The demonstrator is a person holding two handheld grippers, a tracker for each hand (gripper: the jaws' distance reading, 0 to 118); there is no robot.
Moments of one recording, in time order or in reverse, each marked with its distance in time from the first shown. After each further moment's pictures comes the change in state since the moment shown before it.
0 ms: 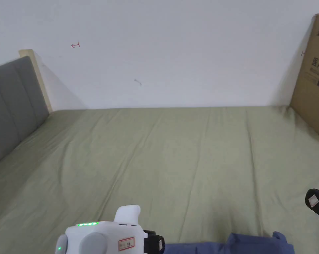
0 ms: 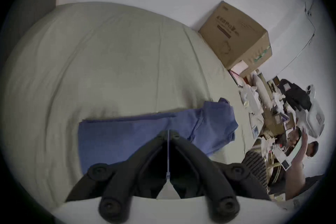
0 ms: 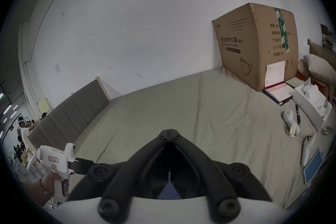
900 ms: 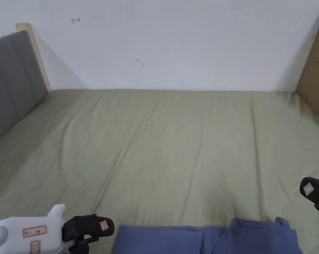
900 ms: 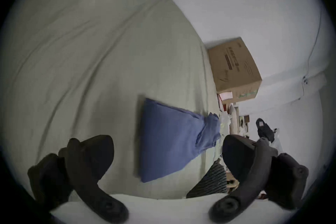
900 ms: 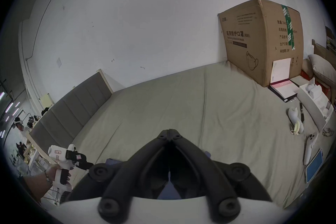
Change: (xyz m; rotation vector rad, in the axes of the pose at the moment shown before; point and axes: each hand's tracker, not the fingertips) left arm -0.195 -0.036 0.046 0.001 -0.232 0.464; right arm -0.023 -0.002 -0.011 -0.073 0.022 0.015
